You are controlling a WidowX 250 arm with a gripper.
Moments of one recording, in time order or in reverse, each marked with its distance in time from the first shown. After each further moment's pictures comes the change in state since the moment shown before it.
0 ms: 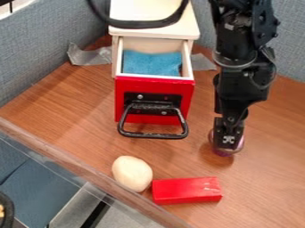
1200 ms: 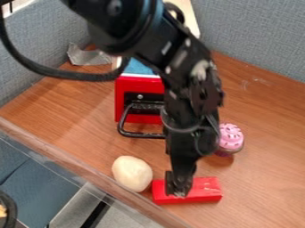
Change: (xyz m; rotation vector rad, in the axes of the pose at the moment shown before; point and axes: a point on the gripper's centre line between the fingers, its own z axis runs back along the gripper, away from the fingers) arm -0.054 -0.045 -0.031 0.034 0.099 0.122
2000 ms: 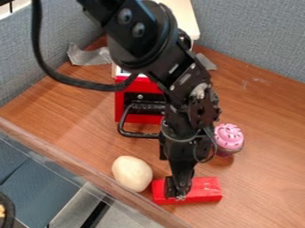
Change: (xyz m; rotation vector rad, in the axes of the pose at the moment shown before) arm -0.006 0.010 -0.025 0.017 0.041 0.117
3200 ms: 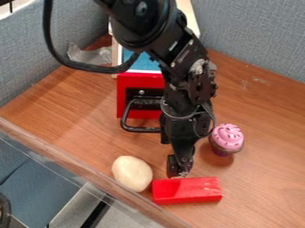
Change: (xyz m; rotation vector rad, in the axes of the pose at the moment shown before) arm -0.001 0.035 0.002 0.039 -0.003 0.059
